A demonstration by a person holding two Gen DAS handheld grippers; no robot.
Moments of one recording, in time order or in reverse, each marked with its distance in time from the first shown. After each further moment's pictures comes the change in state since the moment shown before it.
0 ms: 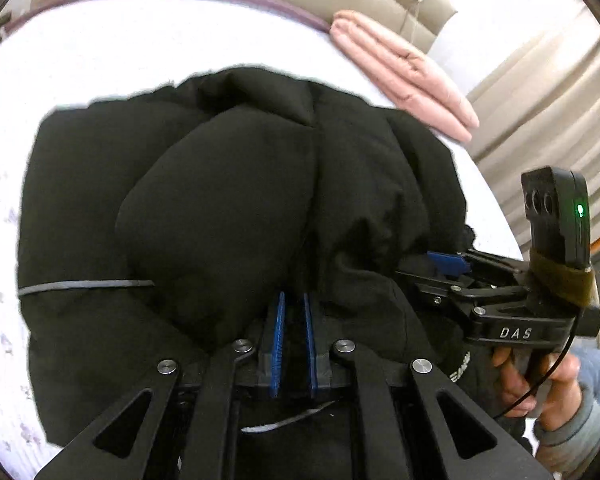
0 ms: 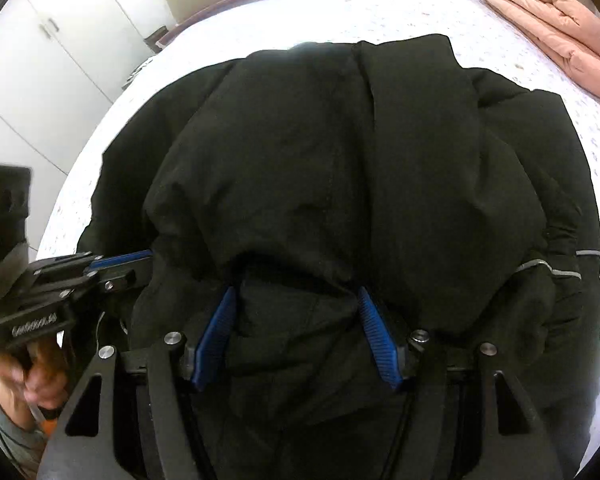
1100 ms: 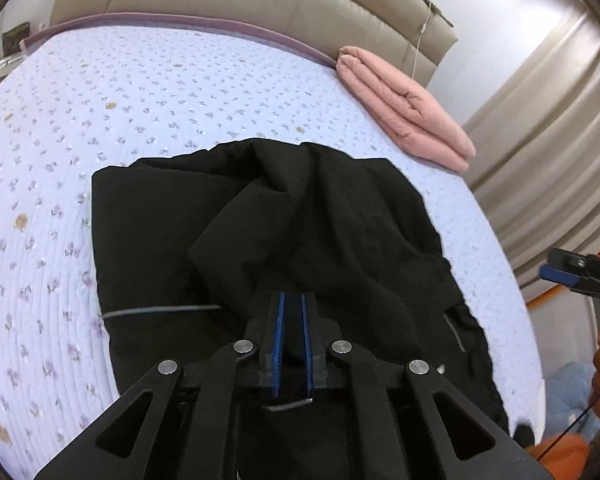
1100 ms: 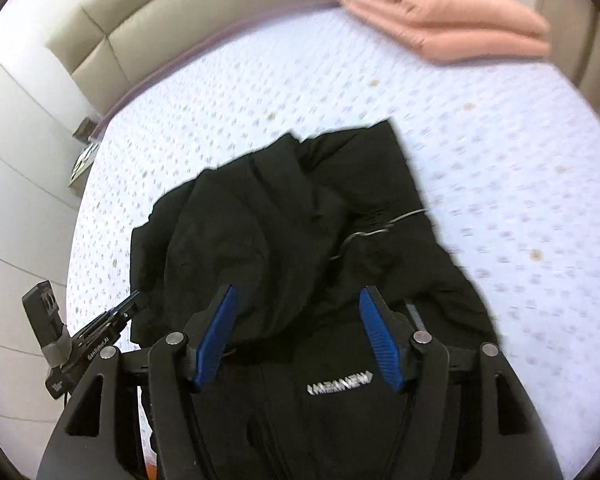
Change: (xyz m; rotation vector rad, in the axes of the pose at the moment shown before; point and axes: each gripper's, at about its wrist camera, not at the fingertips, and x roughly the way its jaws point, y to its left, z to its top) left arm -0.071 0.010 0.011 -0.052 -0.068 0.010; right arm -0.193 -0.001 -0.007 0.395 -0.108 -0.192
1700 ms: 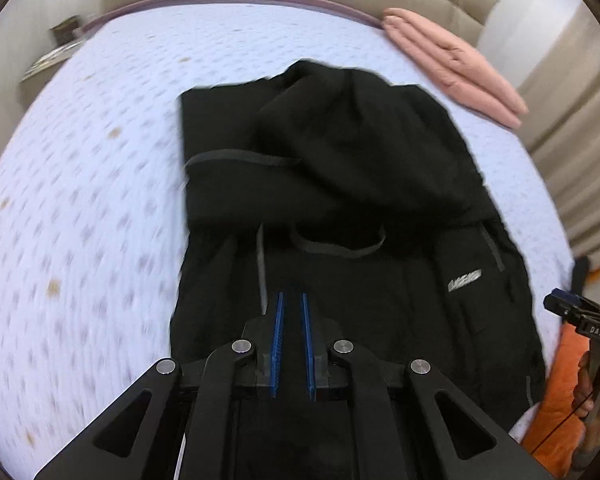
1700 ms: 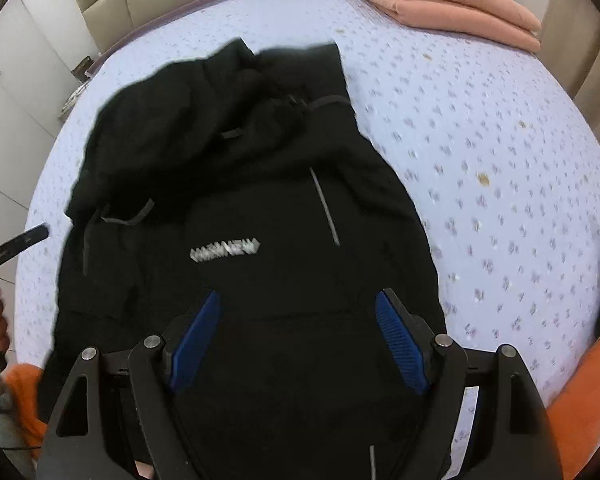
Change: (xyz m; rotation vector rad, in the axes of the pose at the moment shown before) left arm -0.064 -0.032 -0.112 -0.032 0.100 0.312; right arm 0.026 -0.110 -0.136 -0.134 0.075 -0.006
